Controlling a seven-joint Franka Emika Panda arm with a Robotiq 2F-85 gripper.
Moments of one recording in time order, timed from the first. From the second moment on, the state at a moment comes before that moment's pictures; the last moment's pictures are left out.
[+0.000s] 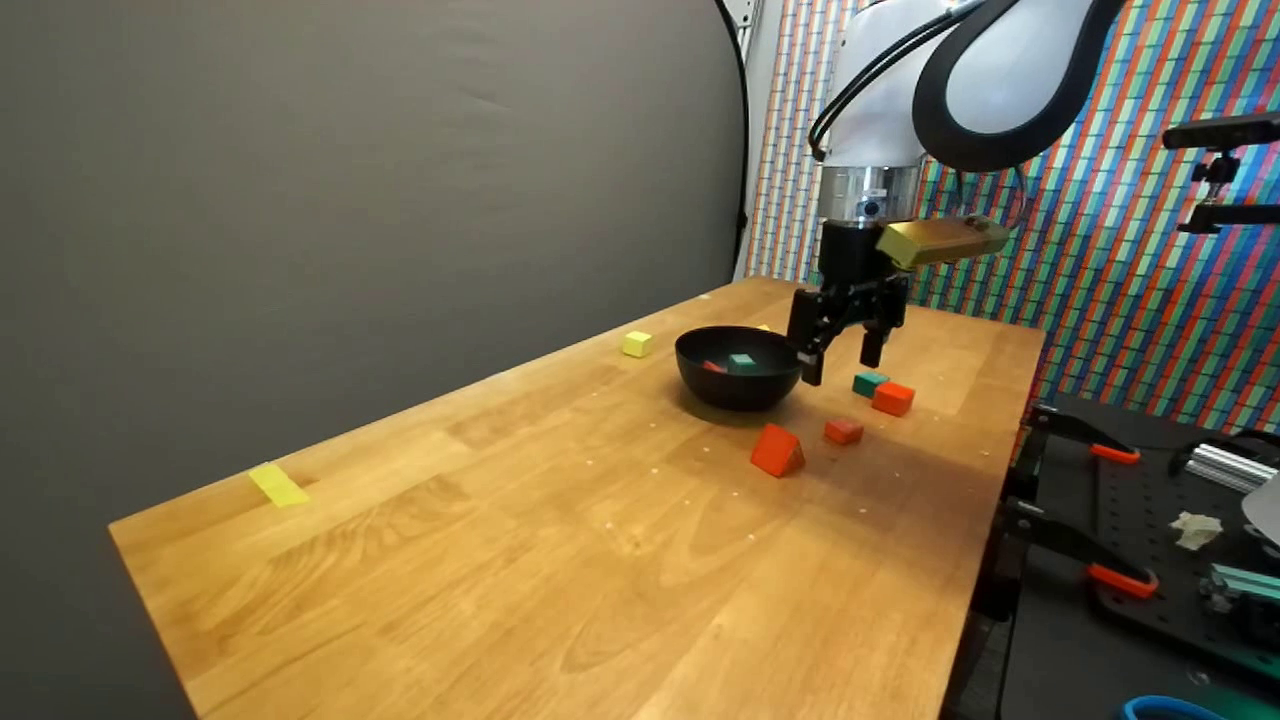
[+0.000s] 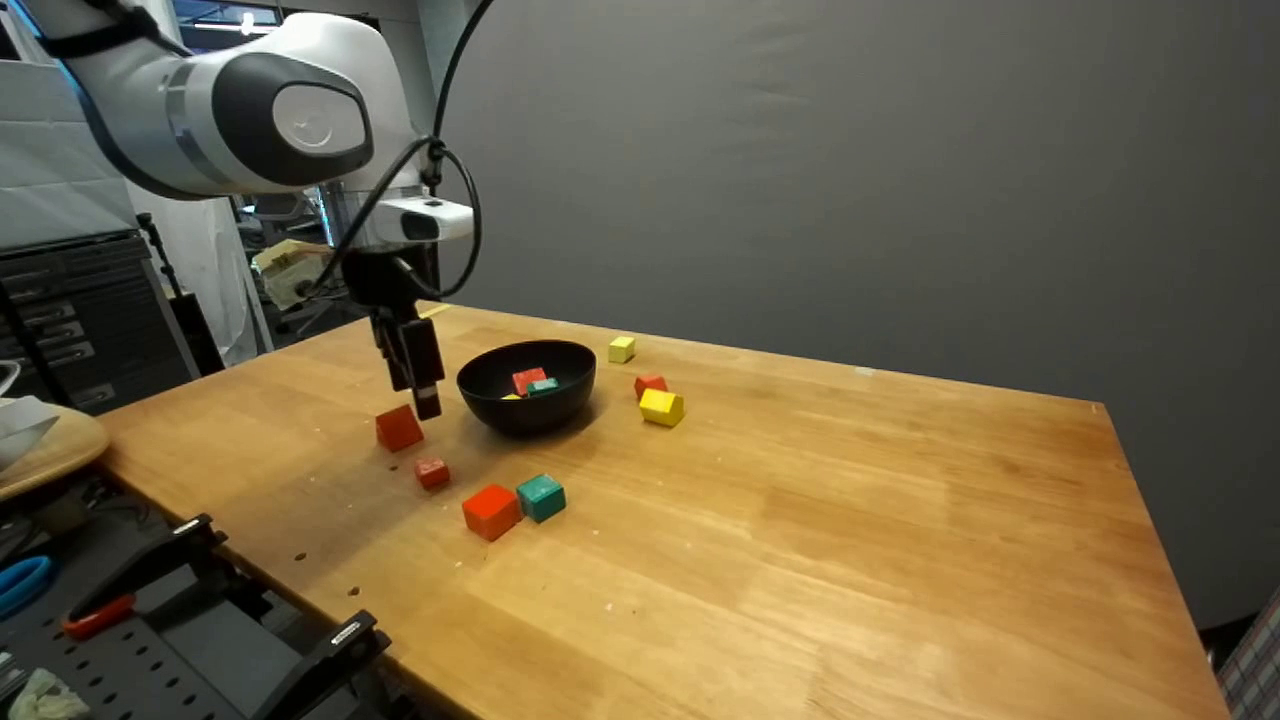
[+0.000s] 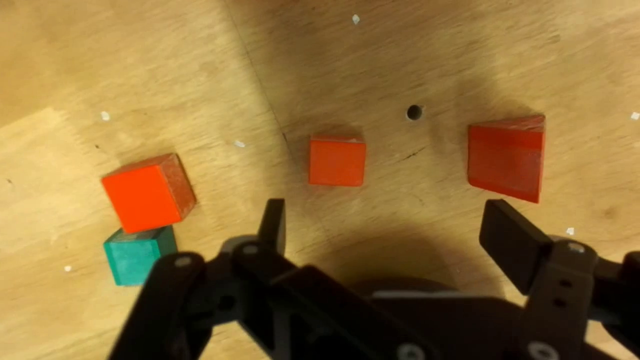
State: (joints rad) arm 0.13 0.09 0.04 -2.65 -0.04 2.71 0.52
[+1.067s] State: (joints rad) arm 0.13 0.14 -0.03 -2.66 -0.31 2.77 0.60
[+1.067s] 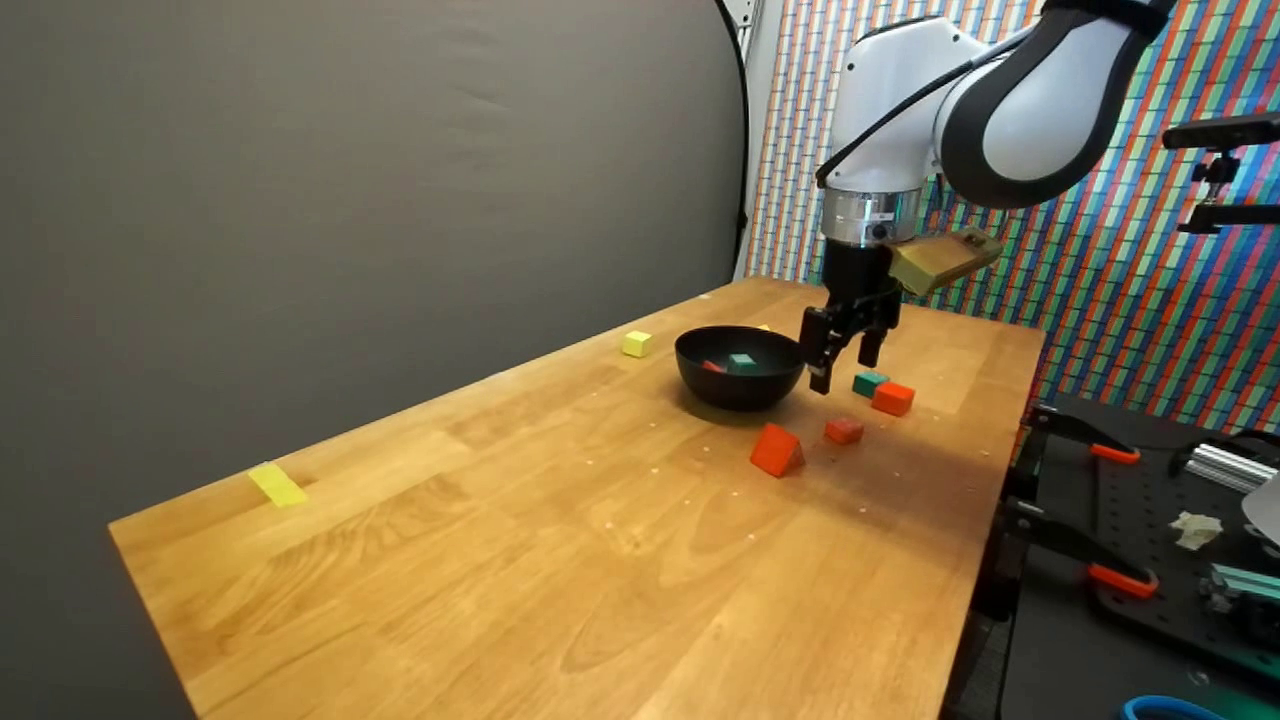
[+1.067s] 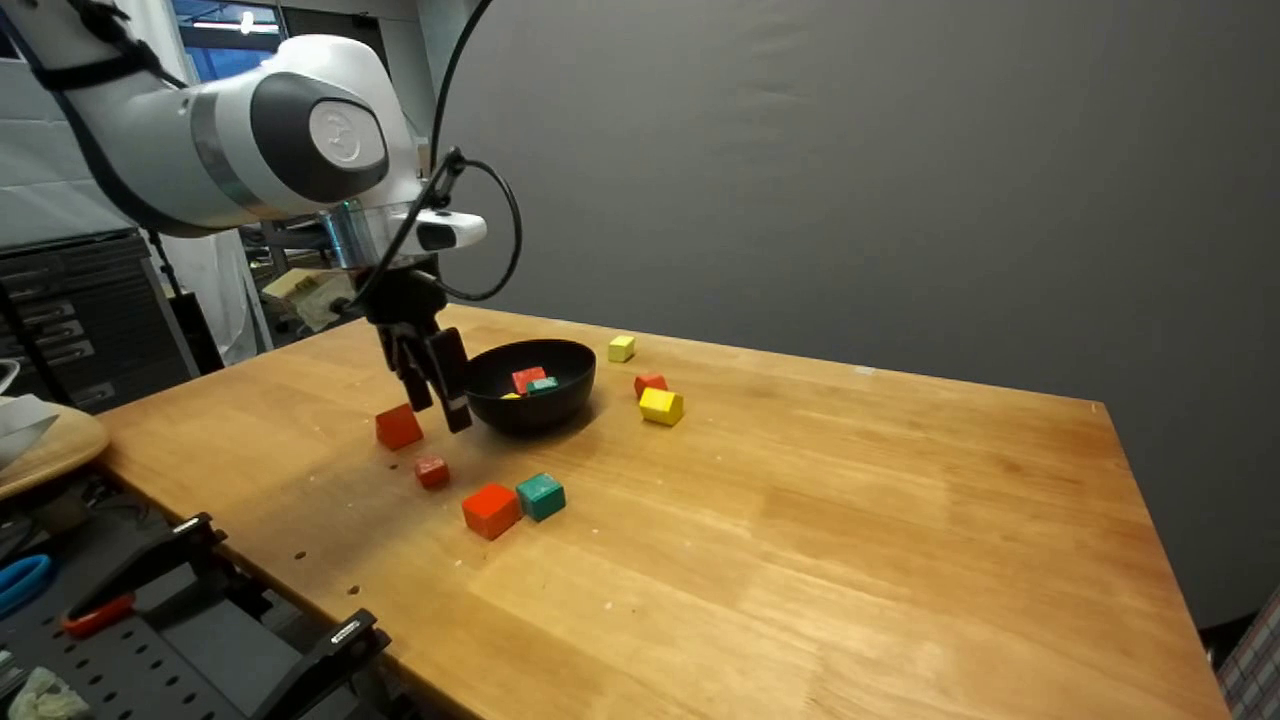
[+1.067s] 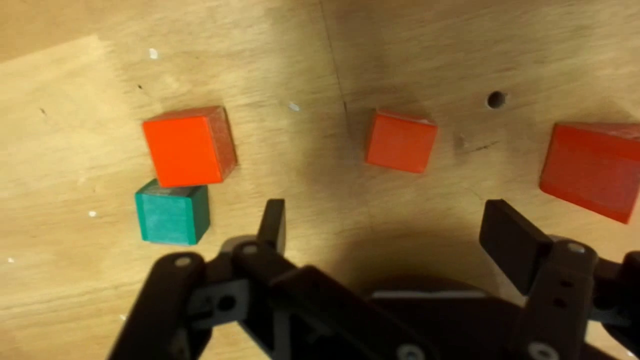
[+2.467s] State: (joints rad) arm 0.13 0.25 -0.03 -2.64 0.00 2.84 0.35
